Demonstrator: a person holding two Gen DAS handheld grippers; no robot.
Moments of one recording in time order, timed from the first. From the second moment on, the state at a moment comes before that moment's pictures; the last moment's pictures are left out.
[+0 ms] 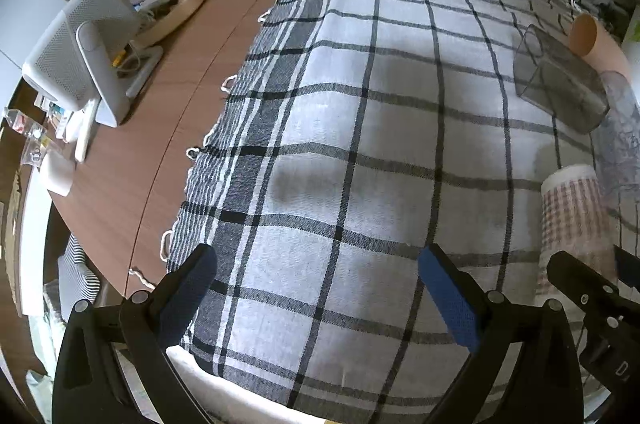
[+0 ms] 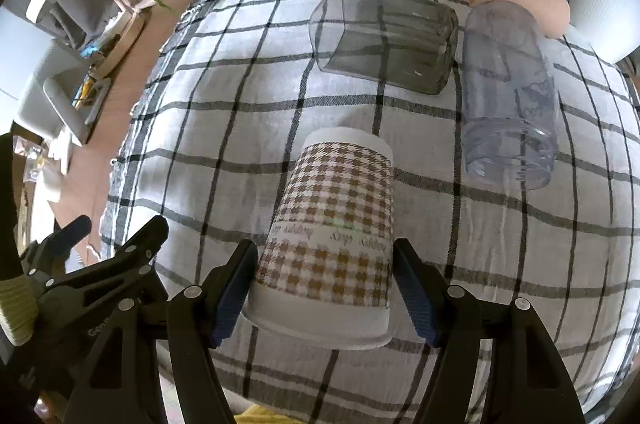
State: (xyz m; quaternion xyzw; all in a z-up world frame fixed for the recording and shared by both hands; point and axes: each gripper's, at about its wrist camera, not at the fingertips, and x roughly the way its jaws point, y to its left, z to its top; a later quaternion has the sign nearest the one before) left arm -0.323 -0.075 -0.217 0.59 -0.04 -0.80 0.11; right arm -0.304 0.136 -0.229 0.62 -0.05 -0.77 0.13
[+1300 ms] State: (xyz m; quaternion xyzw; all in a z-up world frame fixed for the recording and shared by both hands) left arm -0.400 0.065 -0.217 0.68 0.00 -0.72 -0.11; right arm -0.281 0.272 -0.138 0.49 -0.18 -0.85 -0.05
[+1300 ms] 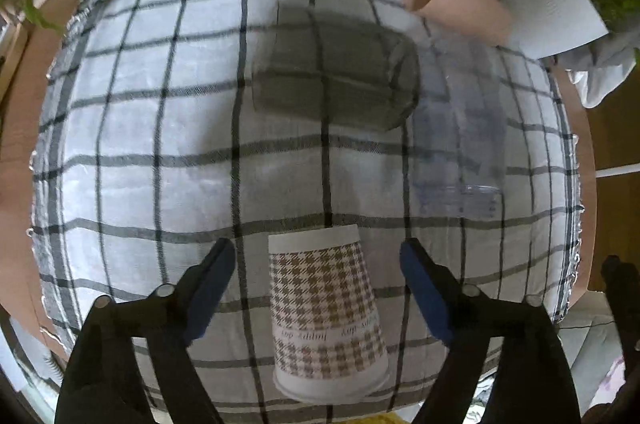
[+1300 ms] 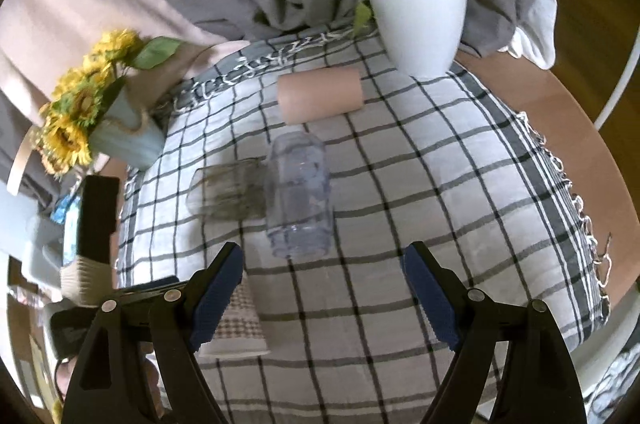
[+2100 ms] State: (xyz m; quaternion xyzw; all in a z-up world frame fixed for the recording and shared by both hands) left arm -0.354 0.062 -0.171 0.62 -0.01 -0.78 -0.11; right arm -0.258 0.273 -0.126 0.48 -0.17 -0.86 -0.03
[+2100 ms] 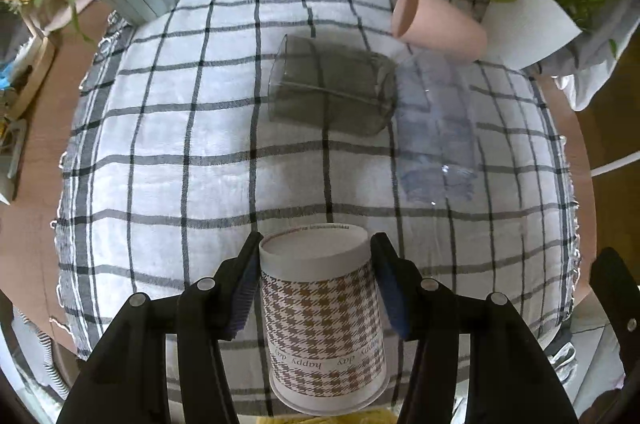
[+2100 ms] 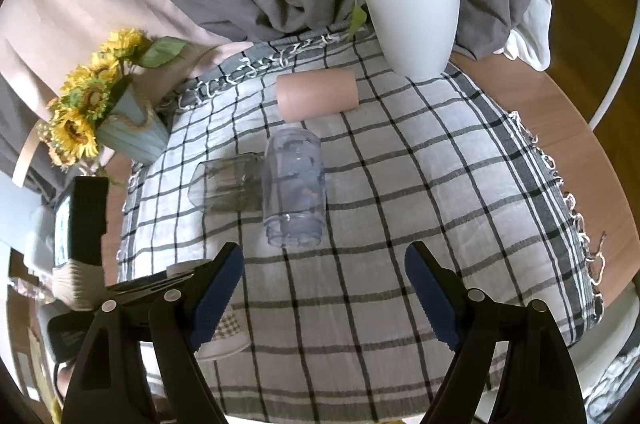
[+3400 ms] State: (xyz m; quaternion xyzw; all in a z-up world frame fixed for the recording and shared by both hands) left arm -0.302 0.076 -0.183 0.44 -0.02 -0.89 -0.12; right arm -0.206 0.268 -0.131 0.48 -0.07 -0.87 -0.05
